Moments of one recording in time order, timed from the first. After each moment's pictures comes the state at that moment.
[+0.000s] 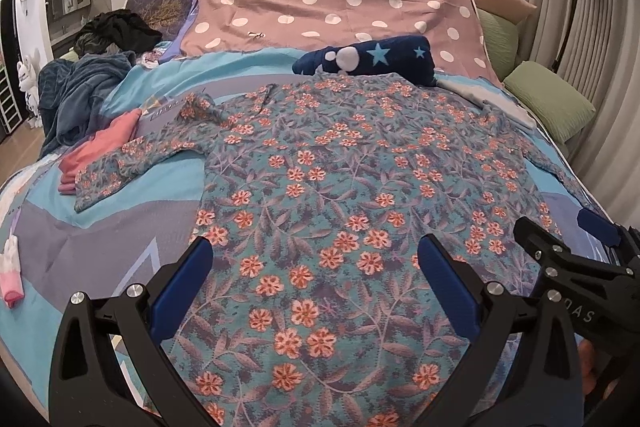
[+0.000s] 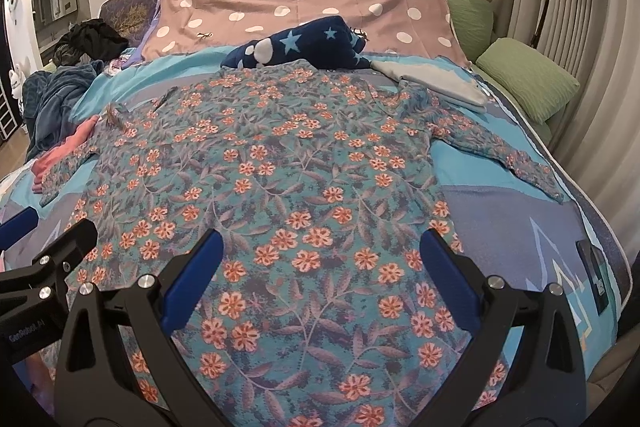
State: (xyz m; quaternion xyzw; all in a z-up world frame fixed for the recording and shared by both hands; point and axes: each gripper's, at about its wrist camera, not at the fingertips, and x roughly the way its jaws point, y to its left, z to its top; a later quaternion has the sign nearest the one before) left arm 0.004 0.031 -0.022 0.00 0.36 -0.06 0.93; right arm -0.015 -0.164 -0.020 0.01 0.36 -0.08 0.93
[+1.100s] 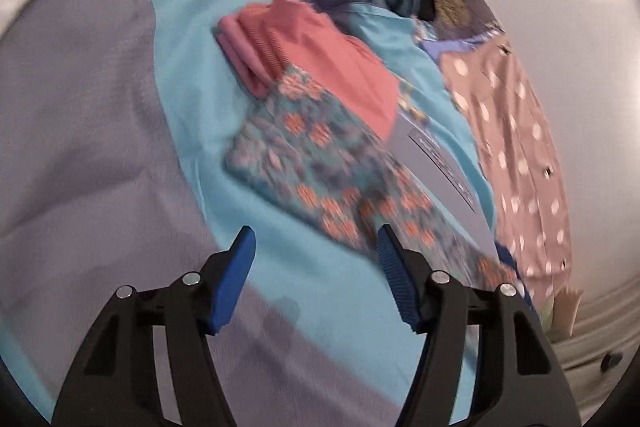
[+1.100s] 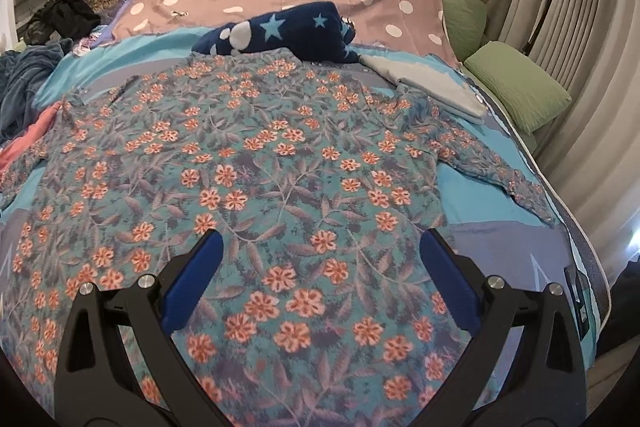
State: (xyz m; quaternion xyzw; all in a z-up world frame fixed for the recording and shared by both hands) left arm 0.139 0.435 -0.171 -0.49 0.34 0.15 0.79; right arm 0.060 -0.163 -0.038 -0.03 0.39 -0.13 0.91
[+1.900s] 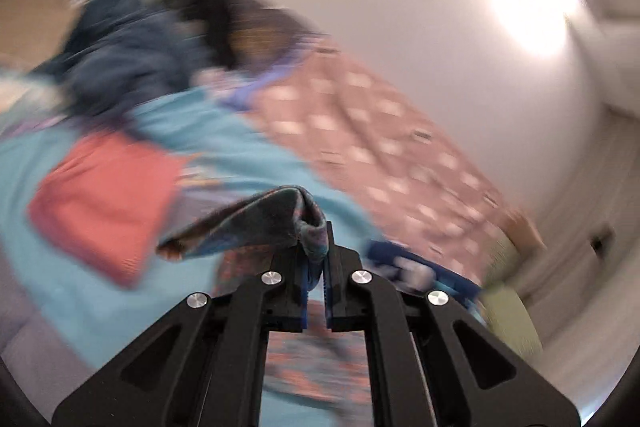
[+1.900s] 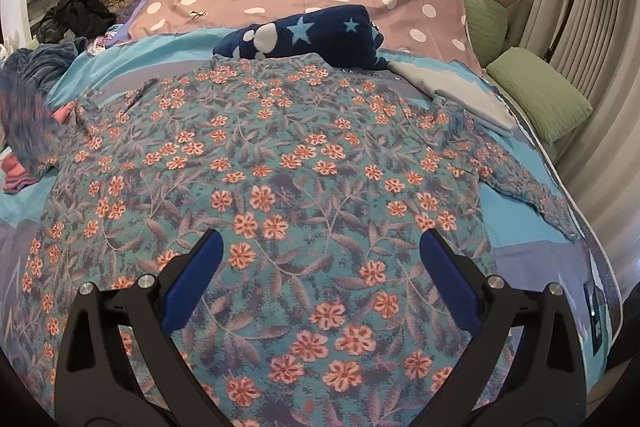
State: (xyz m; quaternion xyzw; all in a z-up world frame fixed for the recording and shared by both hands) left arm 0.175 0.302 0.043 -0.30 0.19 -0.08 0.93; right arm 0.085 -0.148 -0.040 -0.03 0.39 -0.10 0.92
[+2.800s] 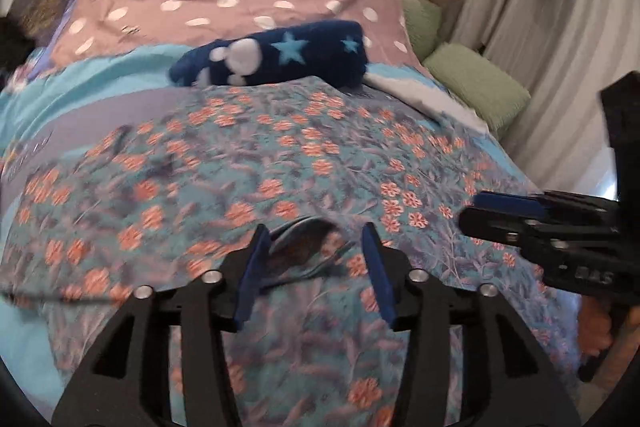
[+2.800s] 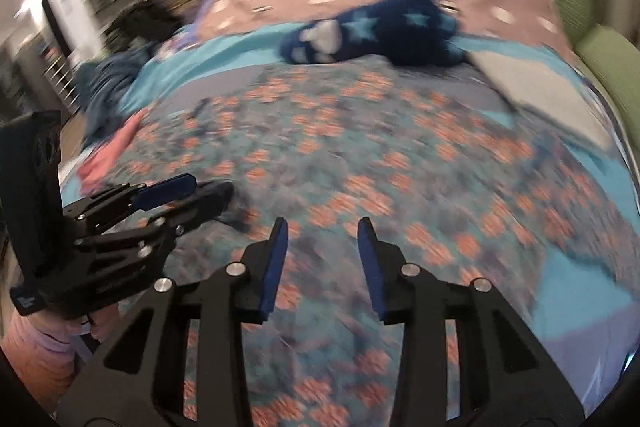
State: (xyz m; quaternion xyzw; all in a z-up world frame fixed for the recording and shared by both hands) left arm 0.182 0.006 -0.051 -0.04 0.38 -0.26 0.89; right arm 0.160 -0.191 -0.023 0.03 0.43 0.11 0.89
